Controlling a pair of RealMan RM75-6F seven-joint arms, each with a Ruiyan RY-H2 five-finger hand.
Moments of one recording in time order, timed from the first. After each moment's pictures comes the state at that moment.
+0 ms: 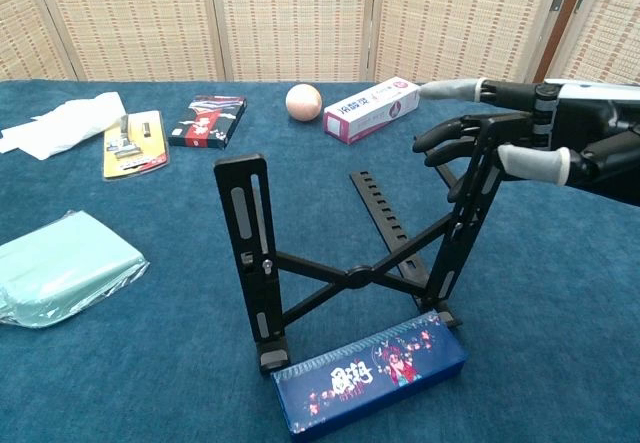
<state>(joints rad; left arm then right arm) -0.10 -1.21 -0.07 -1.80 1.42 1.50 0.27 0.67 -1.21 -0.12 -1.59 -1.77 1.12 1.34</state>
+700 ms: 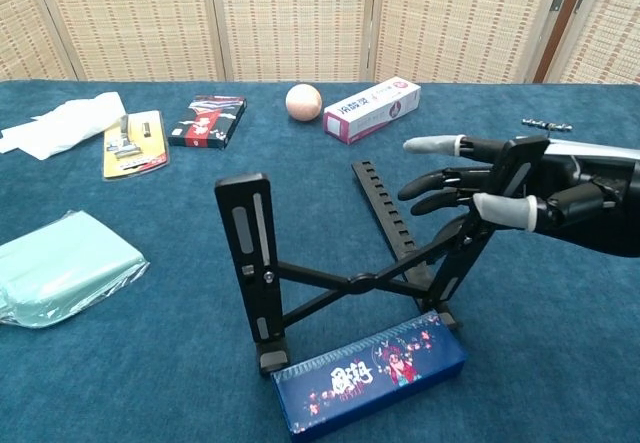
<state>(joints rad) -0.10 -1.21 -0.06 -1.80 1.43 1.50 0.27 0.68 -1.29 -0.17 -1.54 -1.73 1.07 1.44</state>
